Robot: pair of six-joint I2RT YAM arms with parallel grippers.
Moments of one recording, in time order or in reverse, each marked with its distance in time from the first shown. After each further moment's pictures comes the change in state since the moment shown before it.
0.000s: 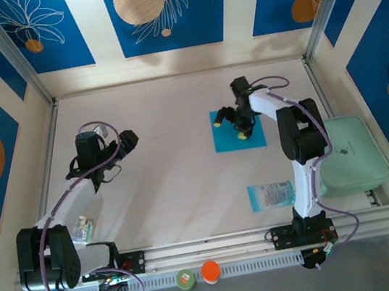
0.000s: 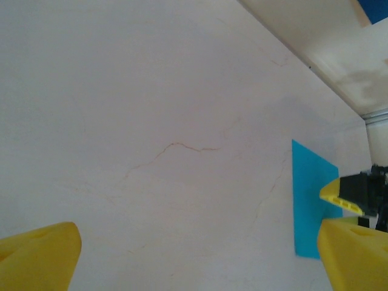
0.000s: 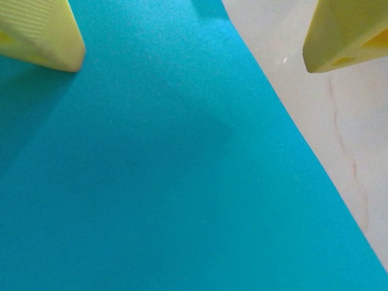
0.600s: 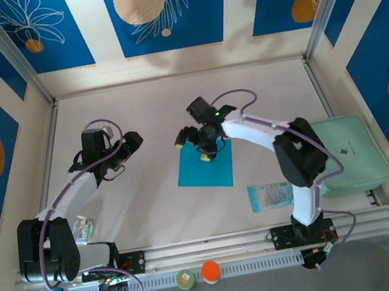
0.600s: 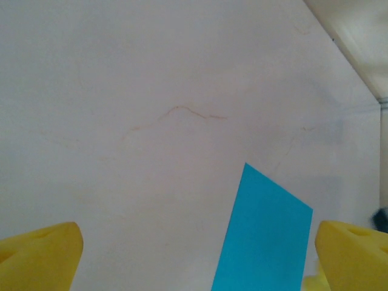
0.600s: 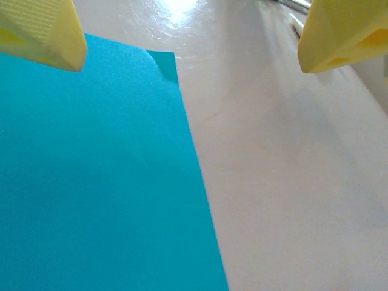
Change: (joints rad) left arm -0.052 0.053 0.079 -0.161 0.013 -0.054; right arm 0.348 -0.222 -0.089 0.085 0.018 0.309
